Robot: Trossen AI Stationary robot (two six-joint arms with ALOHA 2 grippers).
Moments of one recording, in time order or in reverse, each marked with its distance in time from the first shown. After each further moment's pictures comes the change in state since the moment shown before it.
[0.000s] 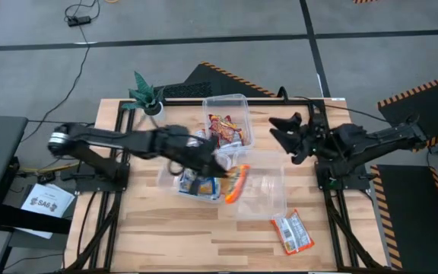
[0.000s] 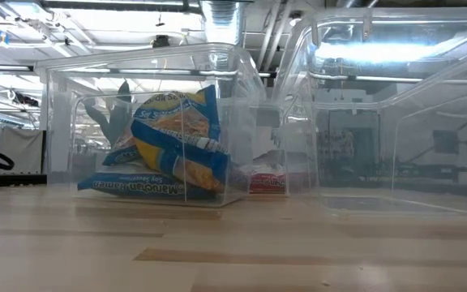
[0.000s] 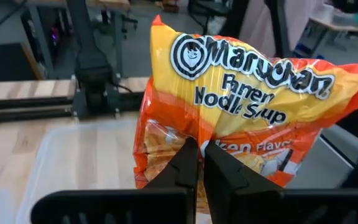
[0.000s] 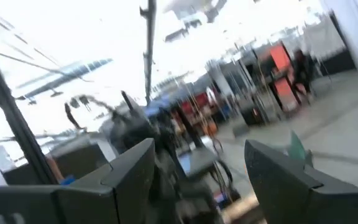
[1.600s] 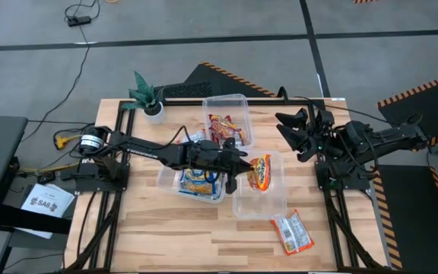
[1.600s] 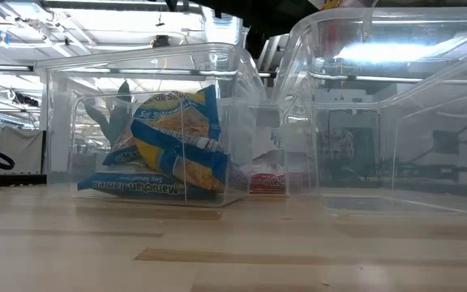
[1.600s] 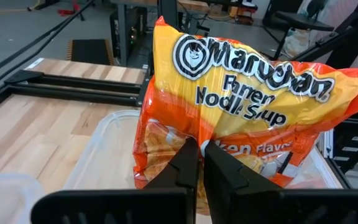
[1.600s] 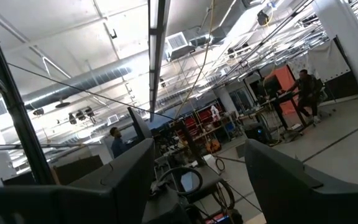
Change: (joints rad) left arm 0.002 0.305 0.000 0.320 -0.310 -0.050; right arm 0.001 -0.037 -0.001 0.027 0.000 -0.059
